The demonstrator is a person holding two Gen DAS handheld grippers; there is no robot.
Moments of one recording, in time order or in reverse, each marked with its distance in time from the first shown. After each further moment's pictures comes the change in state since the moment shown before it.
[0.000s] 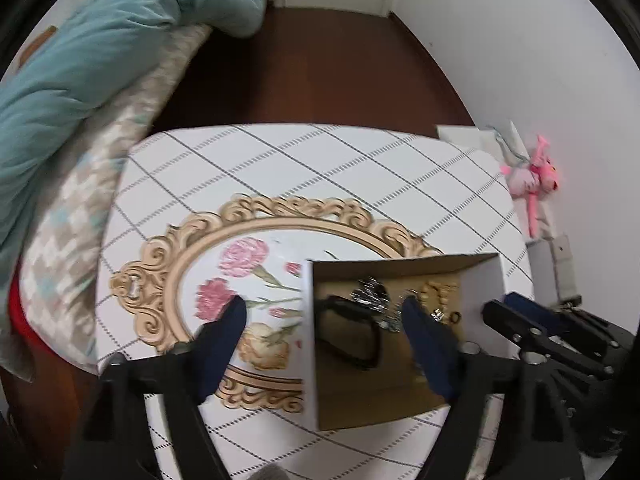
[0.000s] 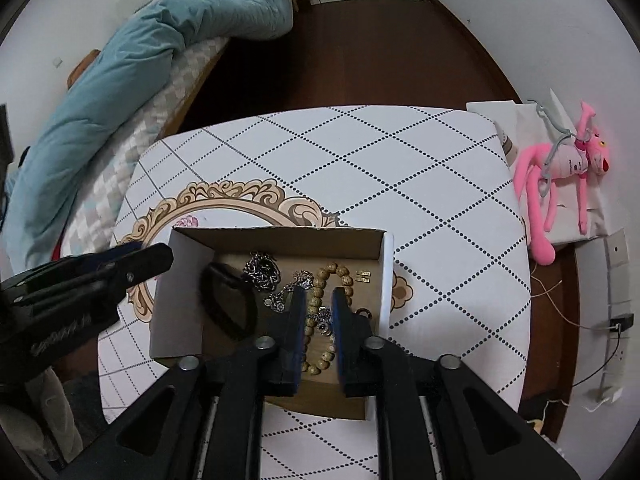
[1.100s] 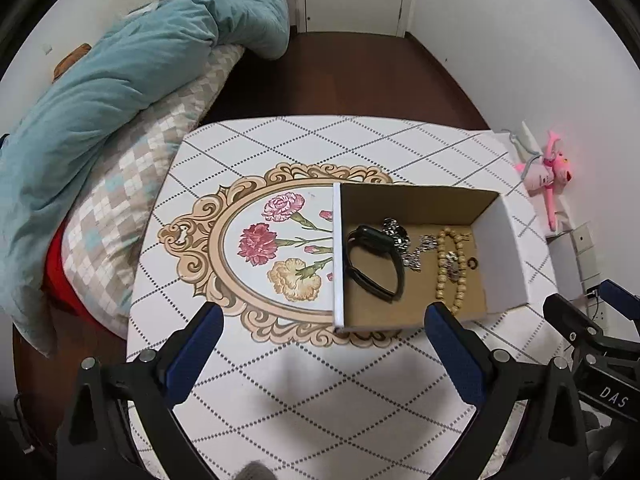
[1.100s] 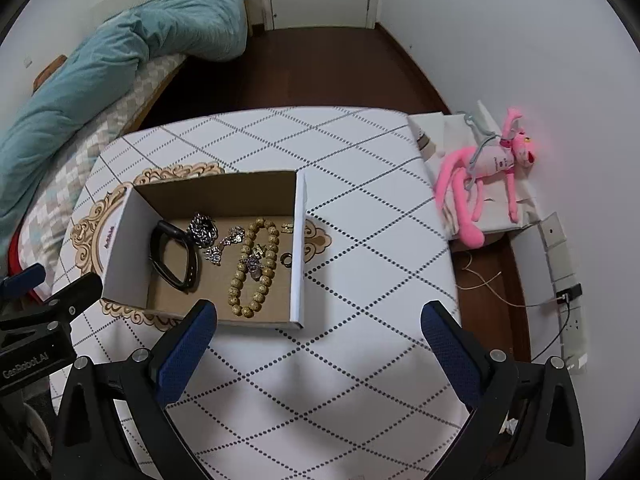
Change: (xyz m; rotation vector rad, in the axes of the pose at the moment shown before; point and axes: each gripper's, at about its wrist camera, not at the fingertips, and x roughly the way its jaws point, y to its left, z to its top) left arm -0.042 -0.008 -0.079 0.006 -0.095 0.115; right arm -0.055 -0.013 -0.077 0.031 -0.134 -0.223
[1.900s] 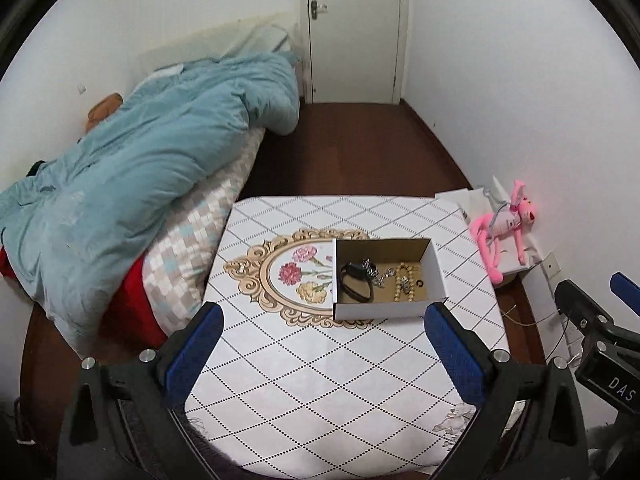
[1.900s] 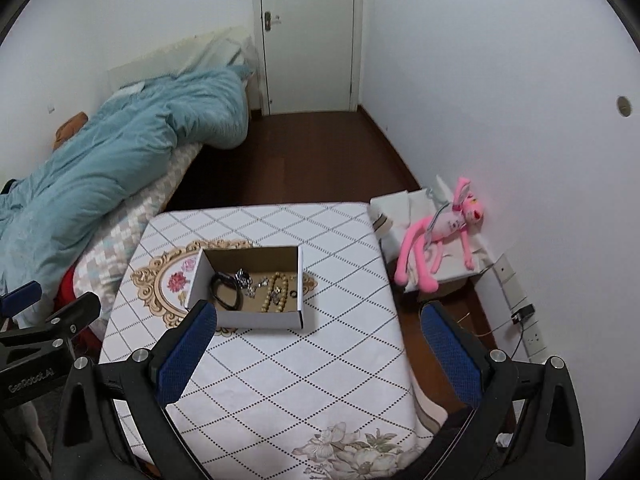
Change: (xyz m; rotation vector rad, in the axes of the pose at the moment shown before) left arm -0.189 -0.005 -0.044 0.003 -0.256 0.024; right arm -0.216 -0.007 -0.055 0.037 -0.316 -0.024
